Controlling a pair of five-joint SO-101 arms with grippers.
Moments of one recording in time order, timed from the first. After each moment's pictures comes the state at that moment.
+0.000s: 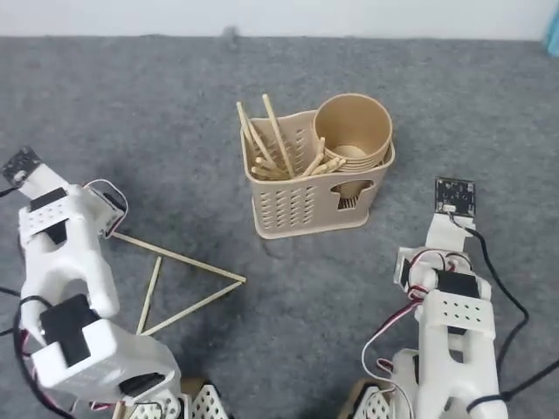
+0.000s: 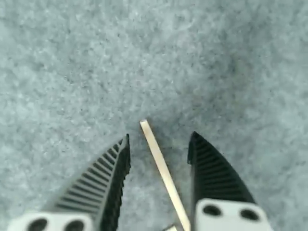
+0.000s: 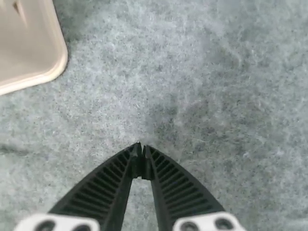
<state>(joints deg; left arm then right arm) -35.7 3.1 33.1 52.5 27.0 6.3 -46.9 73.6 44.7 0.8</state>
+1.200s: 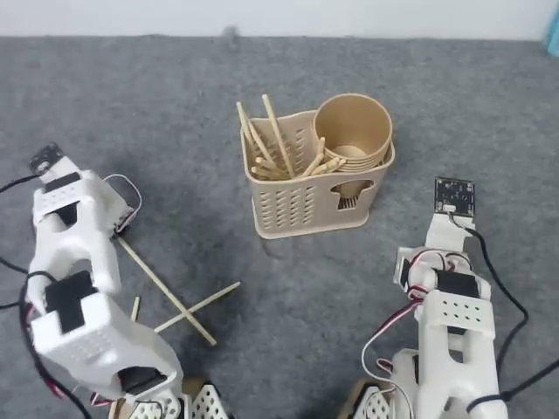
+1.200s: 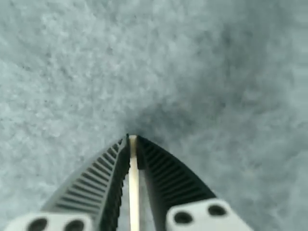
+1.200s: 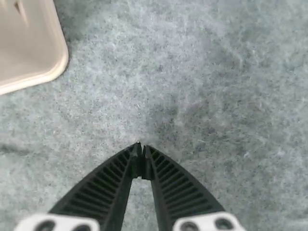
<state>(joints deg) -31.8 11.3 25.0 59.5 26.8 6.2 -46.9 73.6 44.7 0.8</state>
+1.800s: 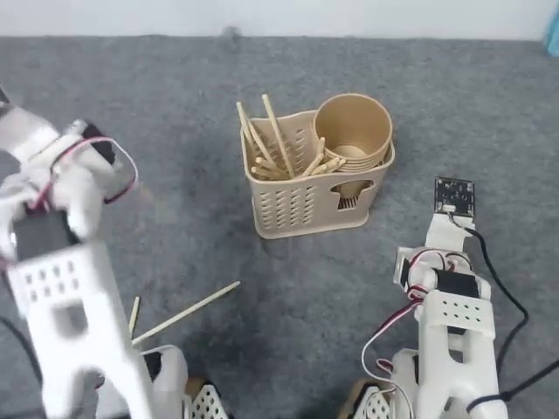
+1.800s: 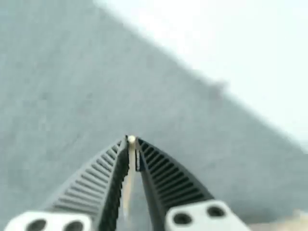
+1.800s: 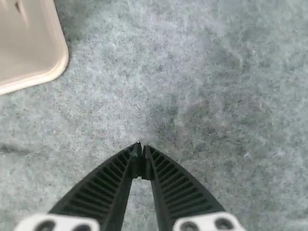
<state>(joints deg) -22.2 -39.9 23.5 61.3 27.0 6.2 -46.9 73.6 44.7 0.8</state>
